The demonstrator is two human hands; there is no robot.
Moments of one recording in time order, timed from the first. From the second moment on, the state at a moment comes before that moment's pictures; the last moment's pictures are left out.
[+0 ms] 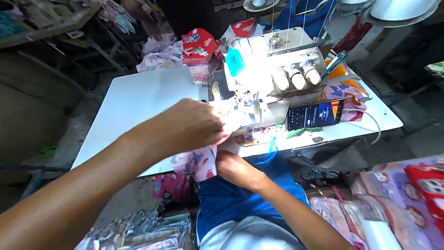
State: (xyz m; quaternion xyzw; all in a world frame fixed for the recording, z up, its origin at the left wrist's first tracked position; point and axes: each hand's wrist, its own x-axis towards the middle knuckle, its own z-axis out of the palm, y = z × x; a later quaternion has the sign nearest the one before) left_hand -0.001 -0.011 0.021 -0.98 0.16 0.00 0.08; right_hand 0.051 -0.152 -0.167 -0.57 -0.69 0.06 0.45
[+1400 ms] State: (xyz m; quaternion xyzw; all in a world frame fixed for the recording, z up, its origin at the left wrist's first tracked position) left_hand -0.026 0.013 -0.004 -0.99 0.08 0.00 0.06; right_hand 0.096 -0.166 -0.101 -0.67 -0.59 -0.03 0.45
